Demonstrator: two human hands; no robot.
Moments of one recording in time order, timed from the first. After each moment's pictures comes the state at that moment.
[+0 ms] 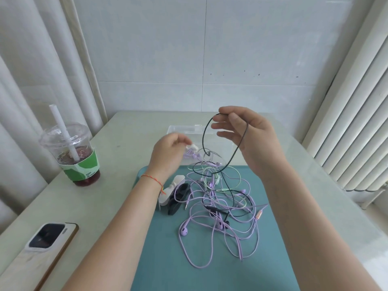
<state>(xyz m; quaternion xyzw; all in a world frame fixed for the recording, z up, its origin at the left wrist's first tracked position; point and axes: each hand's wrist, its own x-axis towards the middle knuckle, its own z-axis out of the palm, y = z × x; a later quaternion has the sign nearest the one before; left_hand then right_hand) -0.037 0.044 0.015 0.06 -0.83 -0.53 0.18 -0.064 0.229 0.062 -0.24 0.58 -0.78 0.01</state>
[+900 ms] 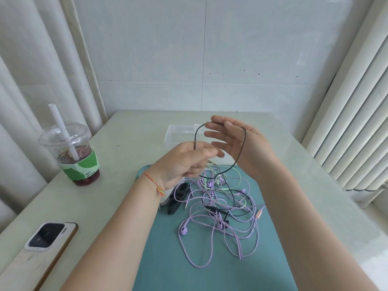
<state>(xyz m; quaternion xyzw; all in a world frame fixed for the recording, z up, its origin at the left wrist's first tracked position) -0.019 0.060 0.030 -0.15 -0.70 -0.69 -0.11 -0.068 0.228 0.049 -0.20 0.55 -0.80 0.13</state>
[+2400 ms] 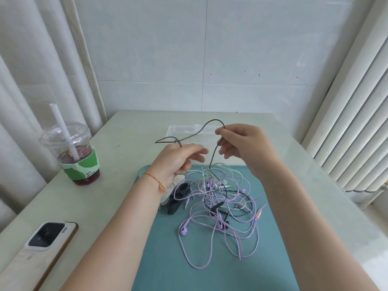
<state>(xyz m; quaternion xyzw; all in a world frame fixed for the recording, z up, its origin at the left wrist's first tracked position) -0.035 0.052 0.015 0.04 -0.72 -0.69 -0.01 -0.066 0.230 0.054 -0.14 0.72 -0.68 0.04</state>
